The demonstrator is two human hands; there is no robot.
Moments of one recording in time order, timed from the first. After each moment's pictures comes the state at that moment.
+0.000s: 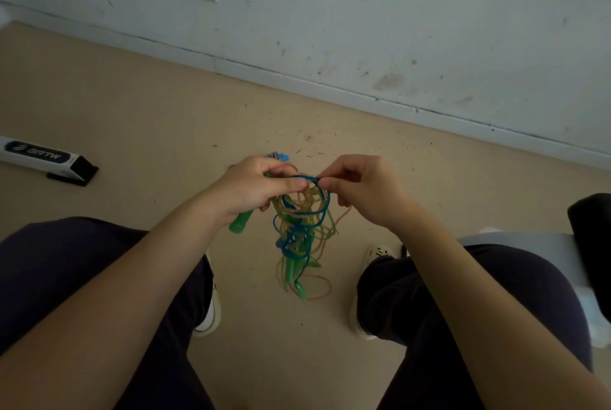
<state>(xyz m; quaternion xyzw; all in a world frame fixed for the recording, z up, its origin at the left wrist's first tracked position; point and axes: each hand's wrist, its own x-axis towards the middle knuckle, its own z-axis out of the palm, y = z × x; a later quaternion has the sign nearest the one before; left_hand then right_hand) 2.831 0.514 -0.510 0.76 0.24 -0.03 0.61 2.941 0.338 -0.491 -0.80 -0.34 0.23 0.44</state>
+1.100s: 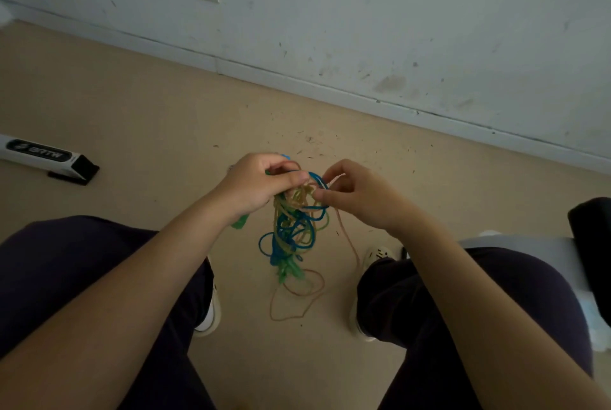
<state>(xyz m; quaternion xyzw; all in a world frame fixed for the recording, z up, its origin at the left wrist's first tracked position) 2.832 0.509 -0.510 0.79 0.22 0.05 0.56 2.941 0.340 -0.497 -0.83 -0.31 0.31 0.35</state>
